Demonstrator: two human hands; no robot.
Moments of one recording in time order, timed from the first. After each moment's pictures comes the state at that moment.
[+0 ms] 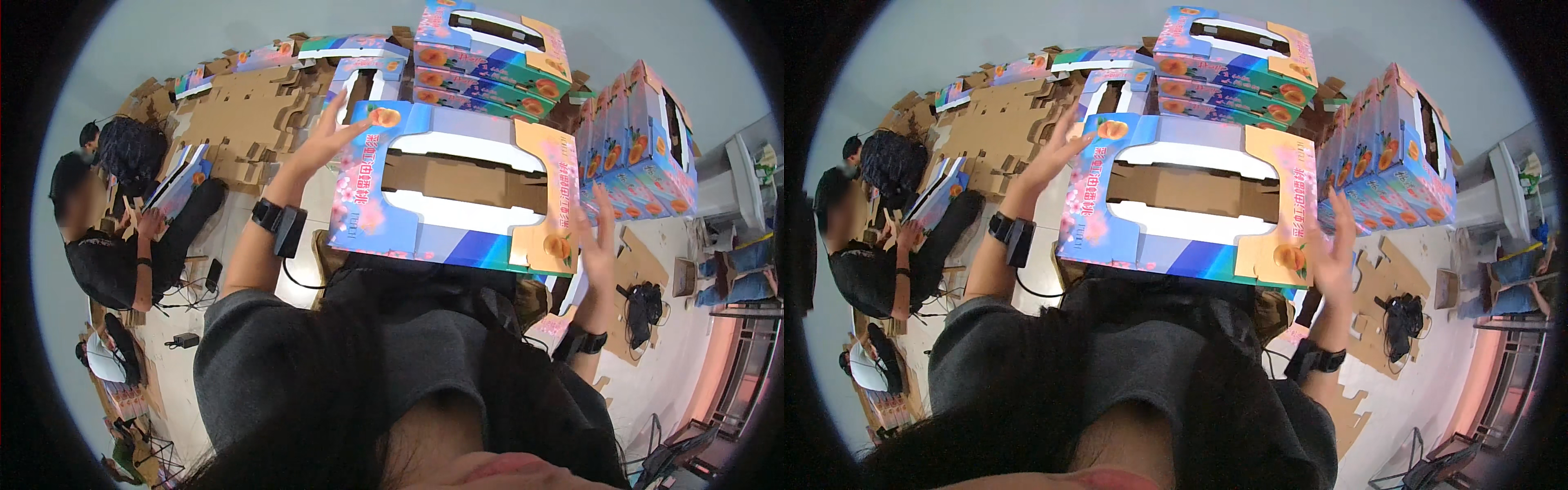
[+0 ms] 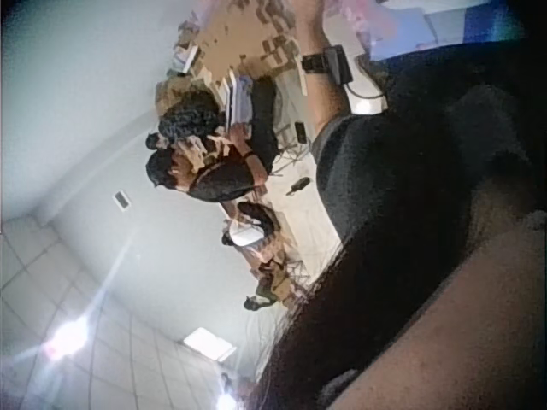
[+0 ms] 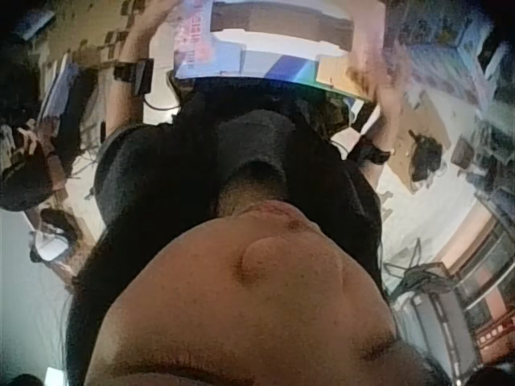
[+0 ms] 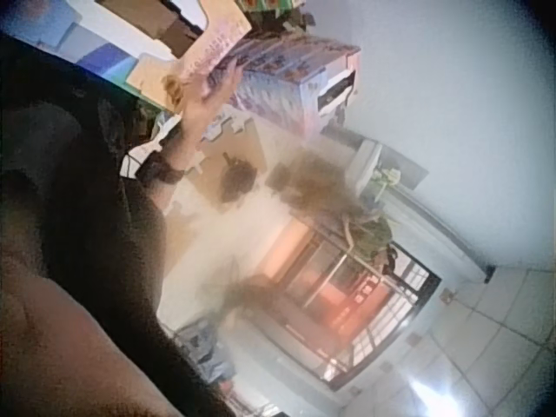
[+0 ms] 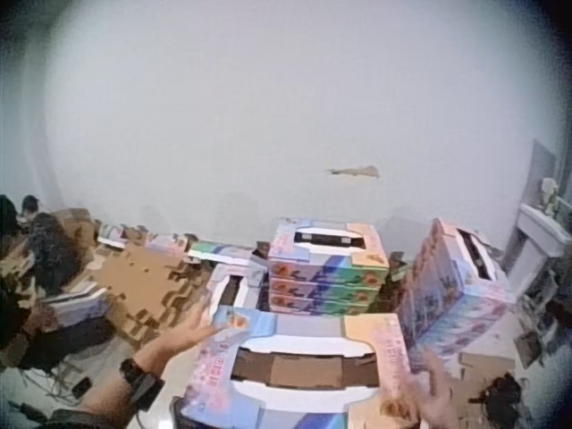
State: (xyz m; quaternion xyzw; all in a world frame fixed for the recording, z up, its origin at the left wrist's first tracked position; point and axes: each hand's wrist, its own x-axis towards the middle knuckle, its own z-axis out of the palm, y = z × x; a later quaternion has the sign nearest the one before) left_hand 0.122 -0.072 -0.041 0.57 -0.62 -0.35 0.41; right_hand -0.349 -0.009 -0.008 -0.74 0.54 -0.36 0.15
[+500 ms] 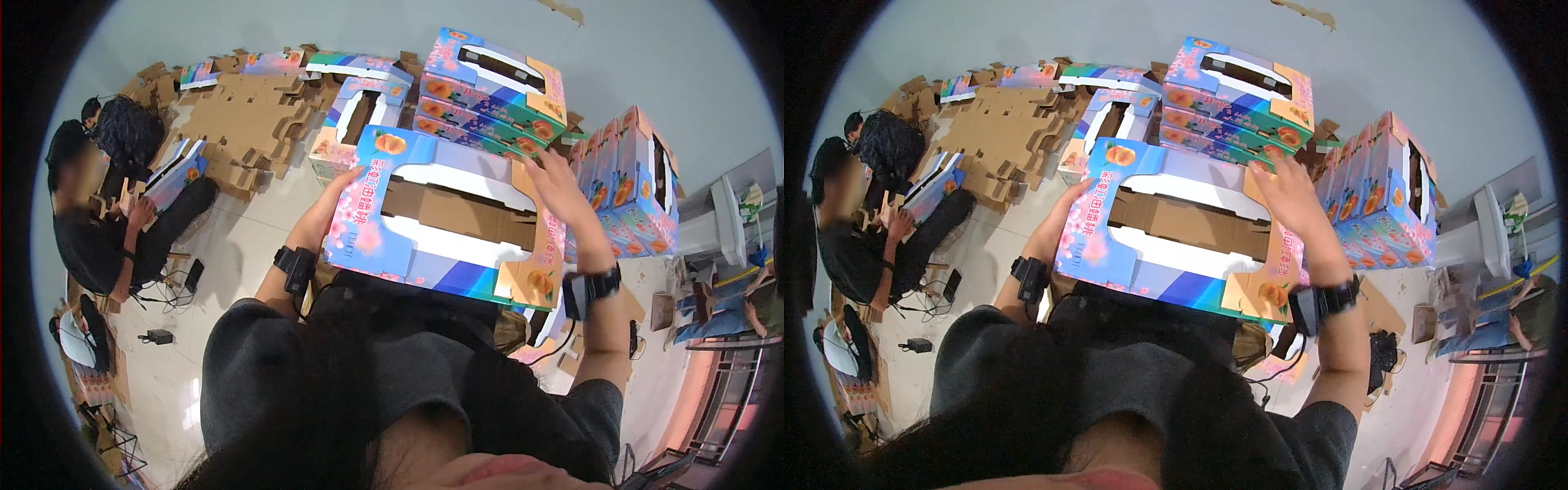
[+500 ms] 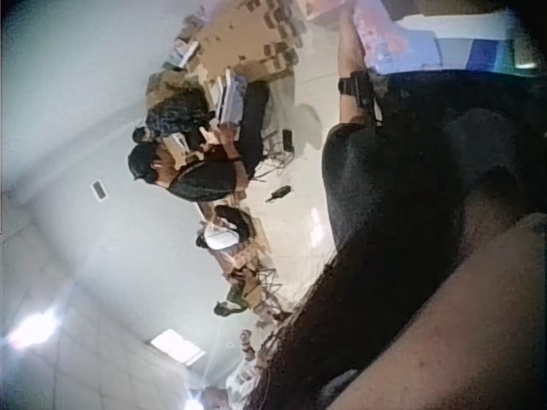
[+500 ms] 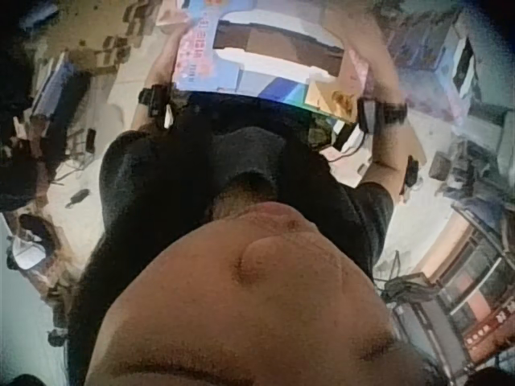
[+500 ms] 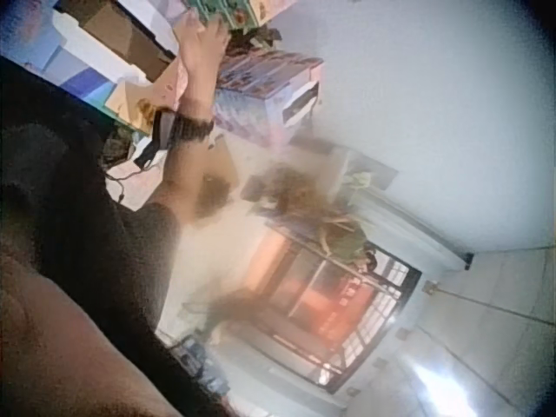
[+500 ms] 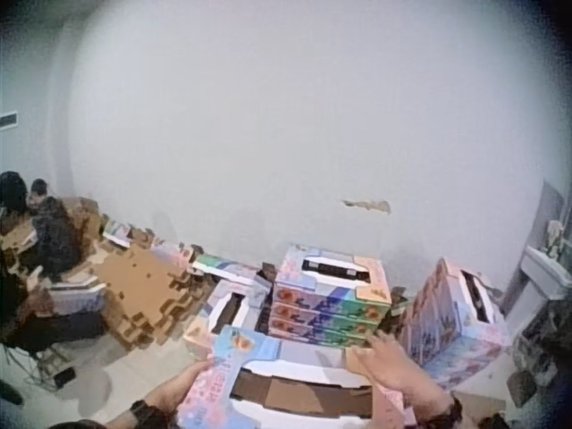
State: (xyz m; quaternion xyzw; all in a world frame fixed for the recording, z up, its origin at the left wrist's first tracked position) left_hand 0.071 0.002 -0.025 0.46 -0.18 -0.70 0.52; right_hand -0.283 -0.137 0.022 -0.83 0.52 -0.17 0.12
